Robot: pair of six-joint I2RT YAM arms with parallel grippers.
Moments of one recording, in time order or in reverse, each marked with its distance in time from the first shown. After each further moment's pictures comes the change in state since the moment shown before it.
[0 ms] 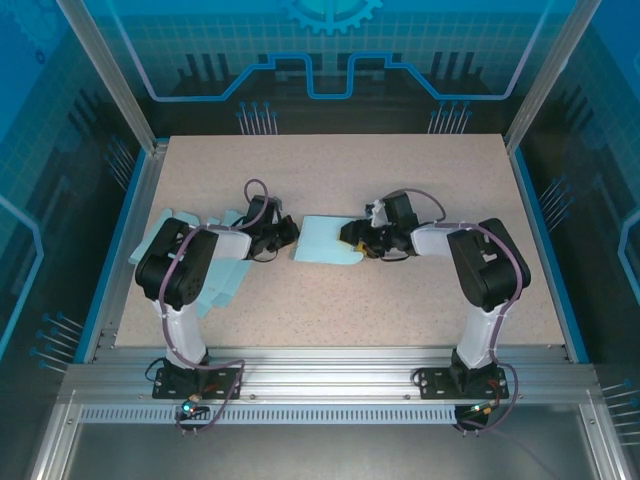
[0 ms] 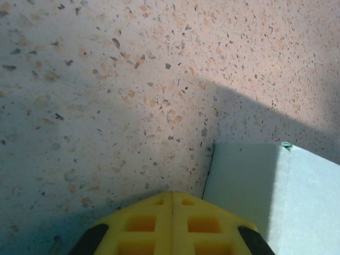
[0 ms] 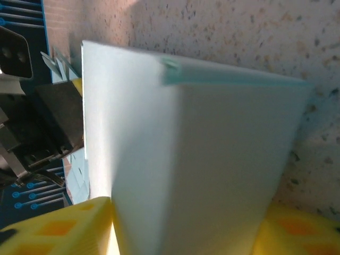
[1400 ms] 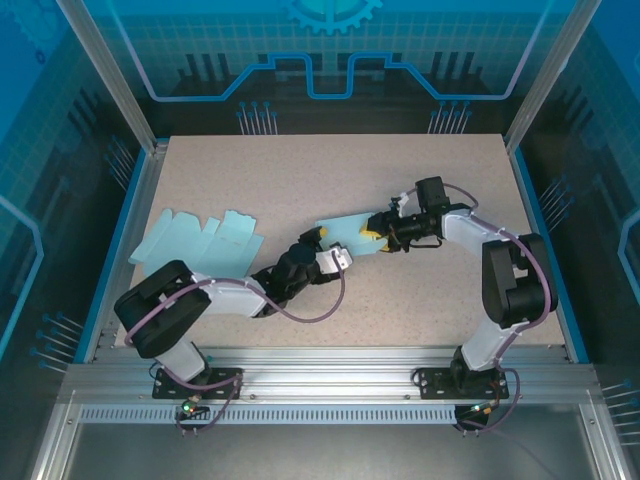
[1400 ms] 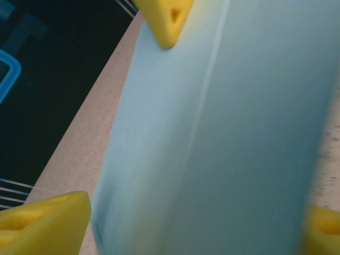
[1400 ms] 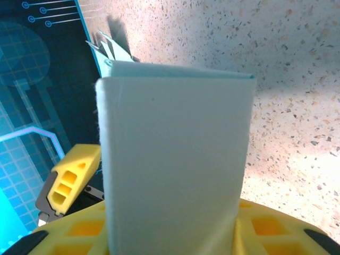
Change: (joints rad) left arm -0.507 -0.283 -0.282 0.402 -0.532 1.410; right arm -0.179 -0.169 0.090 -0.489 -0.264 -0.024
